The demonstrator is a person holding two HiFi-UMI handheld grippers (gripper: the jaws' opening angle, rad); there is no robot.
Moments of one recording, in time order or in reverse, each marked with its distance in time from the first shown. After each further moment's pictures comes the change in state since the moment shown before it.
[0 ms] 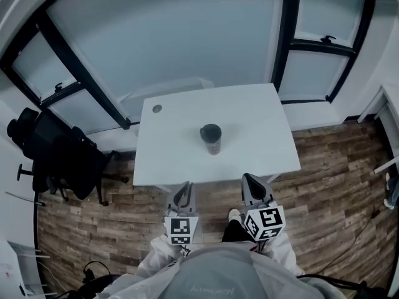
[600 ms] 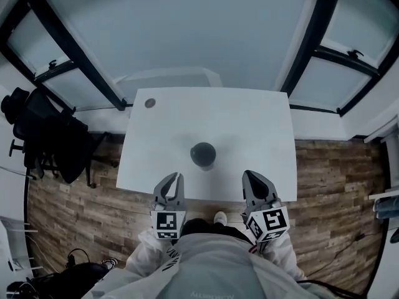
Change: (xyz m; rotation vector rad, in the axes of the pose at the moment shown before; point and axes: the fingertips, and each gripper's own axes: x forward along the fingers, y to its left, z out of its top) left arm 0.160 0.048 0.008 -0.060 0.022 0.112; right arm 0.147 -0.105 0.026 -0.033 0.054 0.145
